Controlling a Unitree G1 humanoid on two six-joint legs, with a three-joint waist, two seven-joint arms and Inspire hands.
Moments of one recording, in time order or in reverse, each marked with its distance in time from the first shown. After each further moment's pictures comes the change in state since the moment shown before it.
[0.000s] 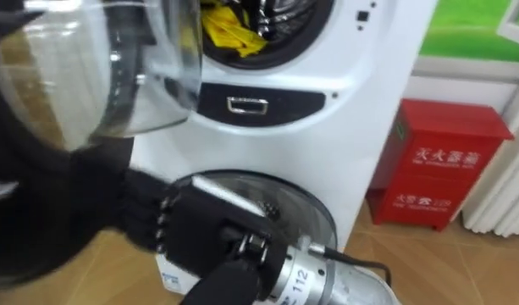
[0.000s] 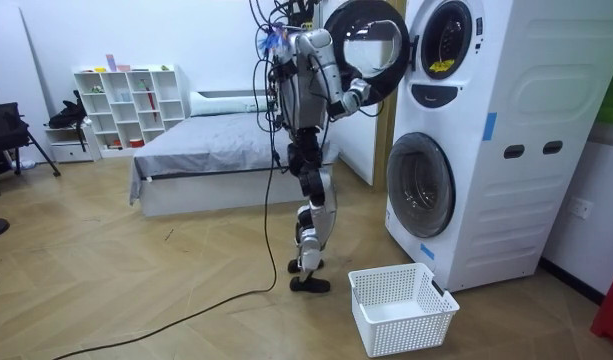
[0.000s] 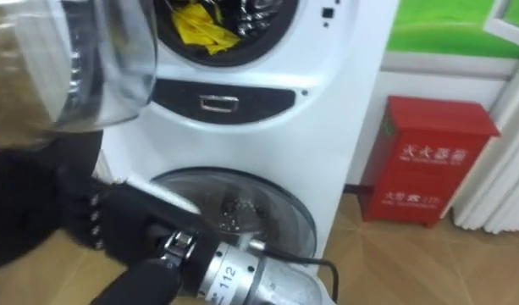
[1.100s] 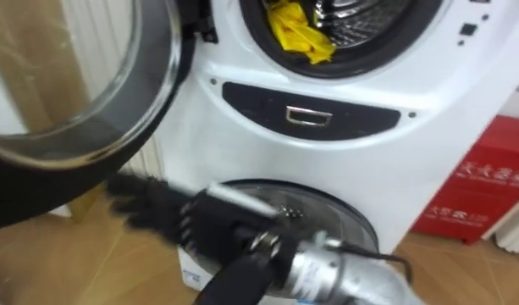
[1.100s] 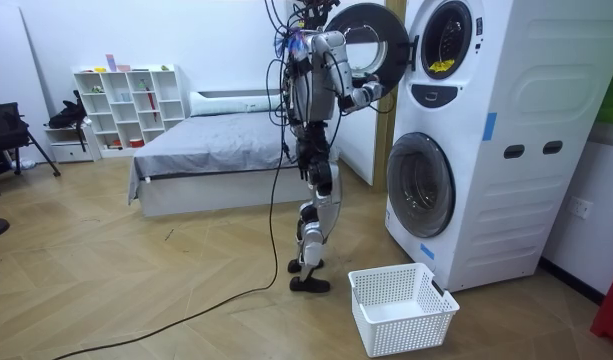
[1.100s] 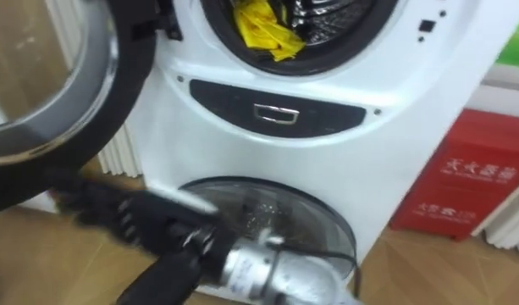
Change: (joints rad) left arm 0.007 -0.011 0.050 0.061 -0.076 0.001 0.005; right arm 0.040 -0.053 -0.193 -0.007 -0.091 0.030 -0.092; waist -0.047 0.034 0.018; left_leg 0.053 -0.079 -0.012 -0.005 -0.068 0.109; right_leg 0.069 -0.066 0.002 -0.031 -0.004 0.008
